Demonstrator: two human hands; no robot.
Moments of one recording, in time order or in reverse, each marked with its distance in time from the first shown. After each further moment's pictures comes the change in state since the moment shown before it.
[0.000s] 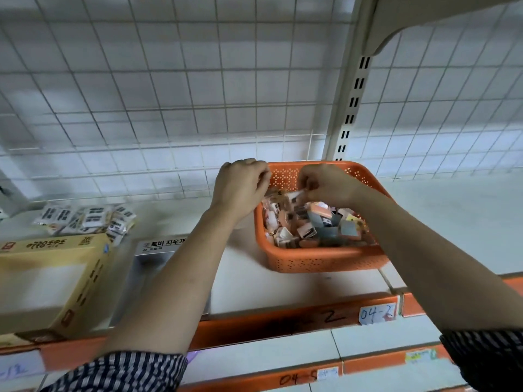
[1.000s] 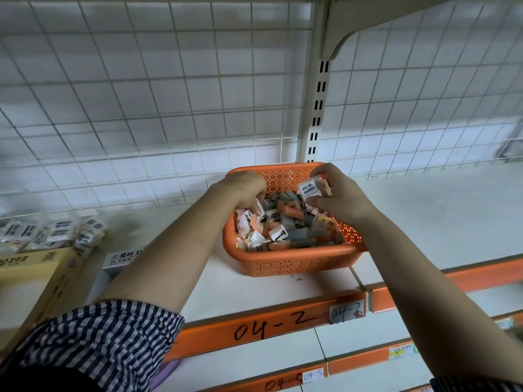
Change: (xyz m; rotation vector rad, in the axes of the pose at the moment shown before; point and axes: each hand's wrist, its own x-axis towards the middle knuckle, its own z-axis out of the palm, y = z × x) left_hand 0.055 0.030 0.034 0.217 -0.799 0.079; right_hand -0.060 0.041 -0.005 0.384 0.321 0.214
